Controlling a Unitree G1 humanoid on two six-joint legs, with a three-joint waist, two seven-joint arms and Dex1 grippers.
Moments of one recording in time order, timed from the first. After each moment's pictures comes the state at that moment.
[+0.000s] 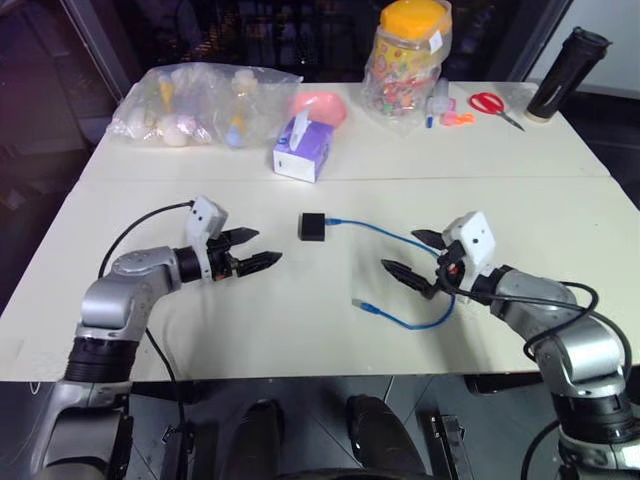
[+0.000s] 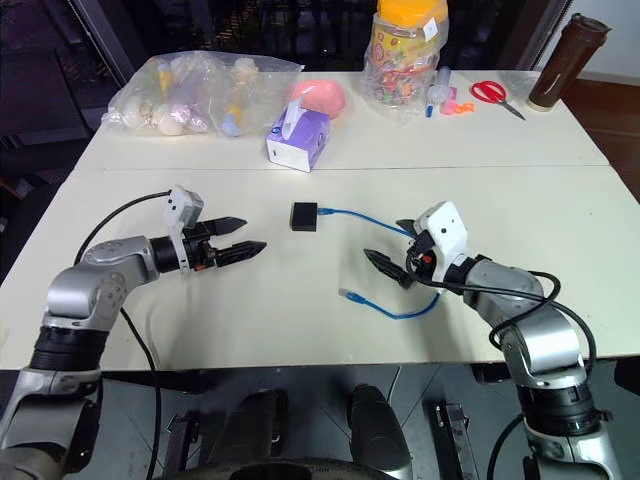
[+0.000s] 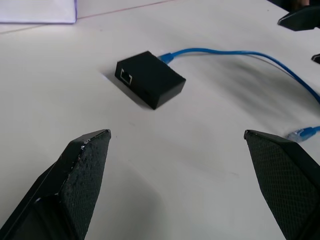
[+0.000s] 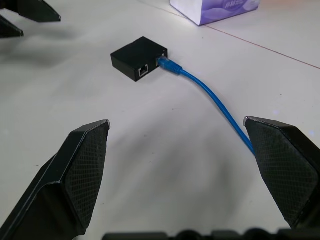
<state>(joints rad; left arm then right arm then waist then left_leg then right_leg) -0.47 0.60 0.02 0.07 -0.47 0.62 -0.94 -0.28 -0.61 -0.01 -0.26 0.37 0.58 0.68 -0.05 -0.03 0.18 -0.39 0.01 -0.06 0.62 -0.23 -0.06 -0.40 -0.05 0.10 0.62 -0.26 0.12</state>
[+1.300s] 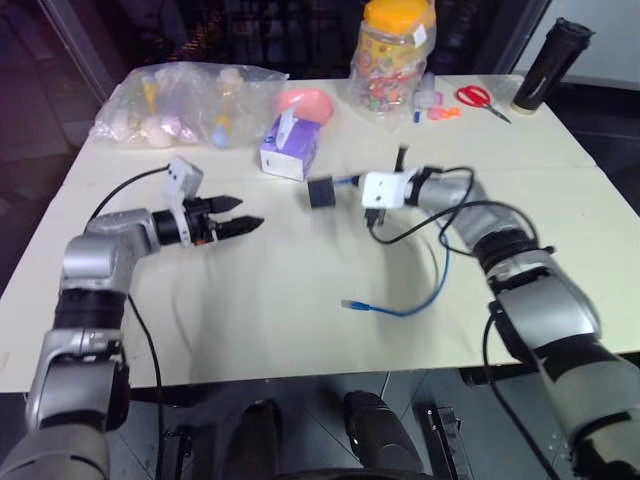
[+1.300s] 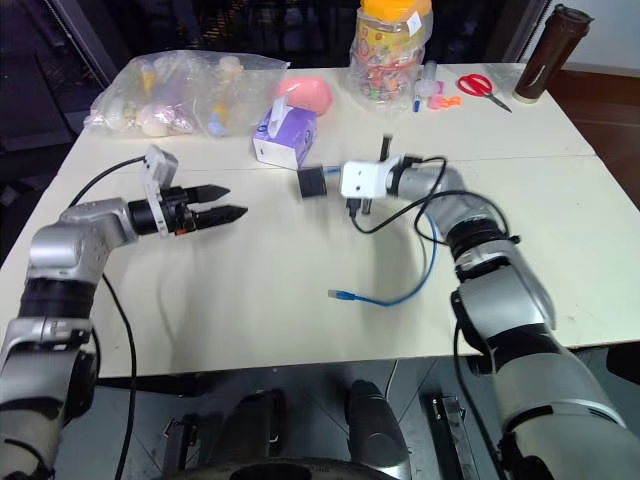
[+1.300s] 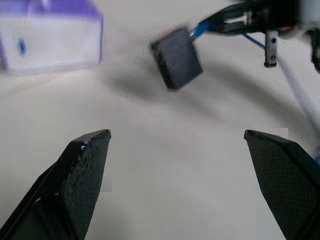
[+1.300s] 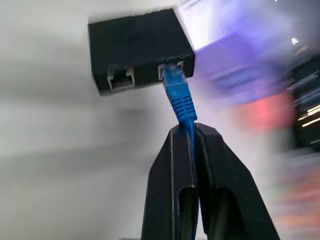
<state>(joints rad) -0.74 0.62 0.06 0.42 -0.47 0.60 -1.09 -1.13 -0.50 0.36 1.02 -0.42 -0.68 0.48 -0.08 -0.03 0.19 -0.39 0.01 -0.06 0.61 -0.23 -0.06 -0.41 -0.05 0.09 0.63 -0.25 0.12</state>
